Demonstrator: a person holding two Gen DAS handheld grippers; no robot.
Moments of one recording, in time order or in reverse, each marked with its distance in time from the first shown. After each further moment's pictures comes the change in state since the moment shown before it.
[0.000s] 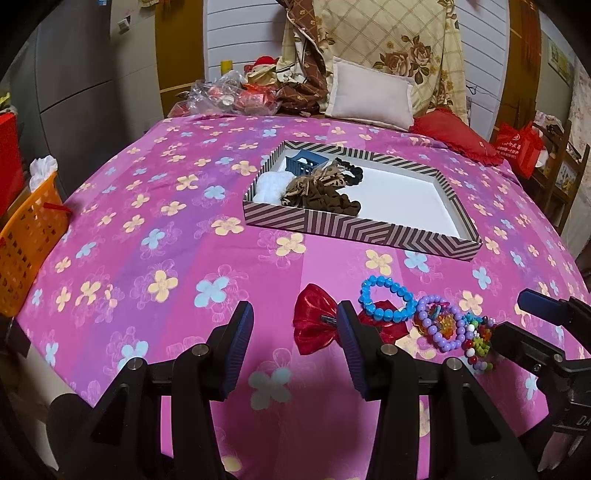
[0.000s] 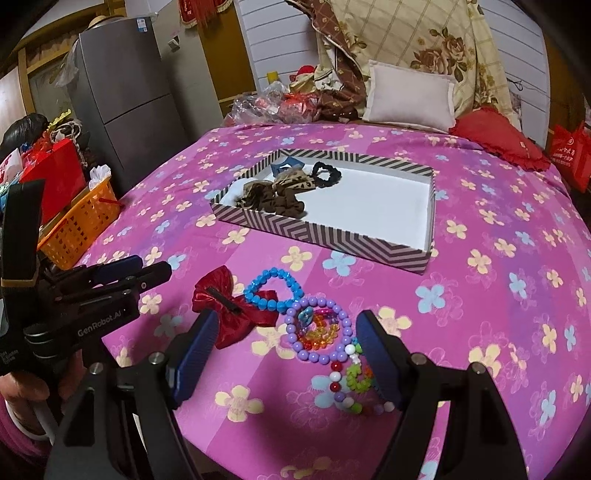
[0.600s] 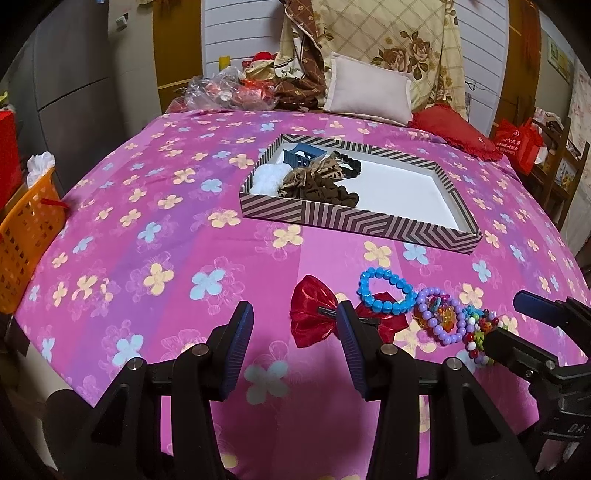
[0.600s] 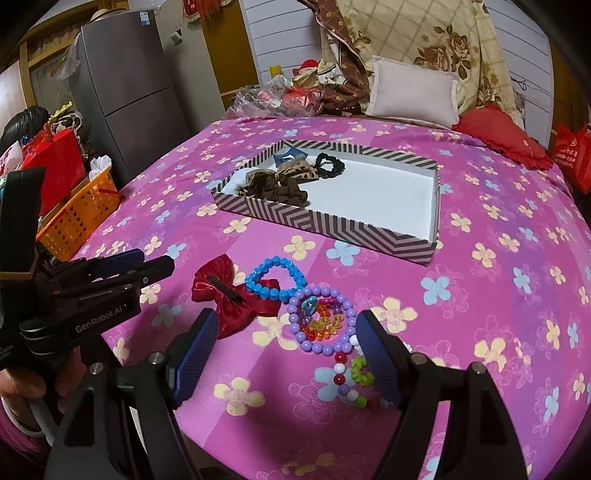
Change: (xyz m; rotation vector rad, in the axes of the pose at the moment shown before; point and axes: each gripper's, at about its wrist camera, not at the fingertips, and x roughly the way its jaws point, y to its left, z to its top) left arm 0.004 0.000 -0.005 -0.003 0.019 -0.008; right arm 0.006 0.003 -0.007 -0.014 0.021 -0.003
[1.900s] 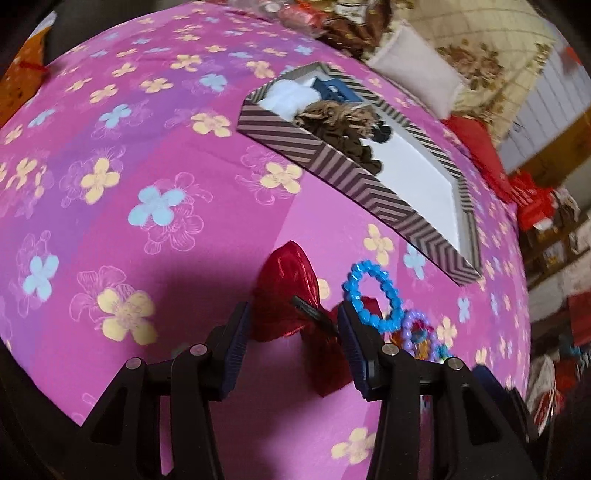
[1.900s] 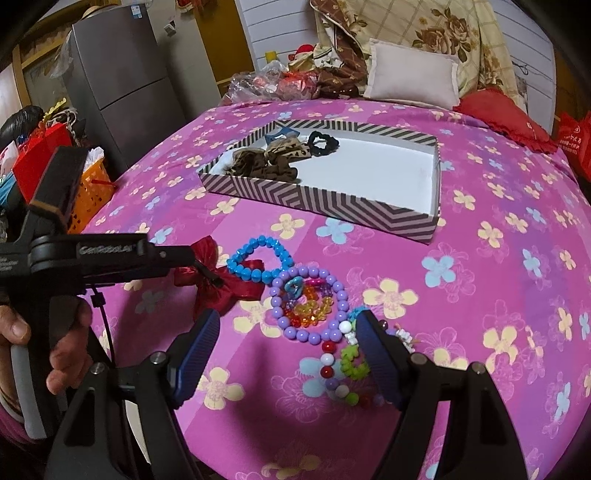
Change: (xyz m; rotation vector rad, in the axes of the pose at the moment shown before) left arm 0.070 0.017 0.008 -0.398 0.284 -0.157; right arm 0.020 -0.019 -0.011 0.022 0.046 0.014
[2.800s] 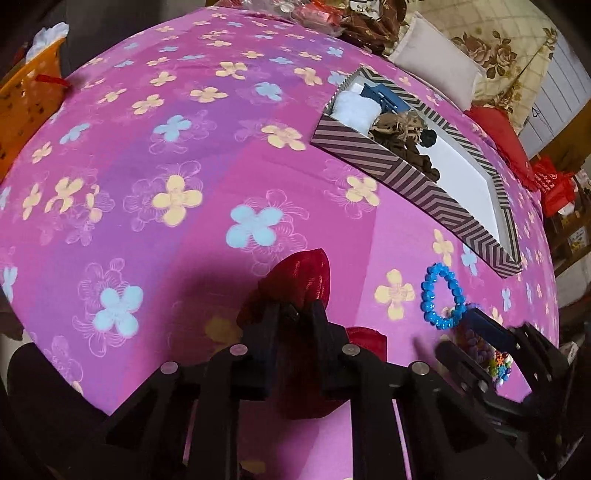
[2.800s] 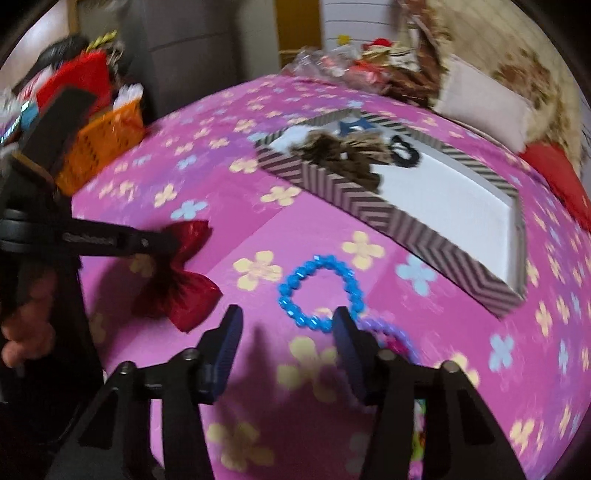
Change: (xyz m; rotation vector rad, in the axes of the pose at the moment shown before) left arm -0.022 0.056 0.012 0.075 0.017 0.097; right arm 0.073 0.067 0.031 -0.307 0.114 0.050
